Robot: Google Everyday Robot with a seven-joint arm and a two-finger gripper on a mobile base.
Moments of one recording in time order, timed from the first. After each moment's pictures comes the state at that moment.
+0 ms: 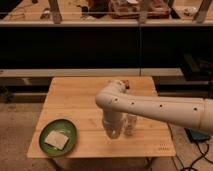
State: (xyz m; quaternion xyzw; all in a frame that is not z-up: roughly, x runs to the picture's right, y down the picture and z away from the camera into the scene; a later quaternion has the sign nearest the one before) arm 0.032 0.210 0.688 -0.29 -0.29 -0.68 0.60
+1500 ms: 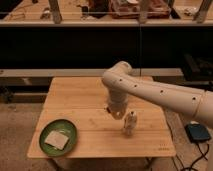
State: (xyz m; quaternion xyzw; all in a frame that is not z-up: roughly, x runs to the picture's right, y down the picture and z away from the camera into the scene) arm 0.077 0.133 0.718 -0.28 -0.26 -0.66 0.65
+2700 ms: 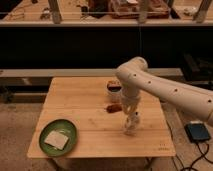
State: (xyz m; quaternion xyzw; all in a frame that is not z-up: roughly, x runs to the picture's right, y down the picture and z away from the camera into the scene) arm 0.128 0.109 0.720 -0.29 -0.24 -0.62 0.69
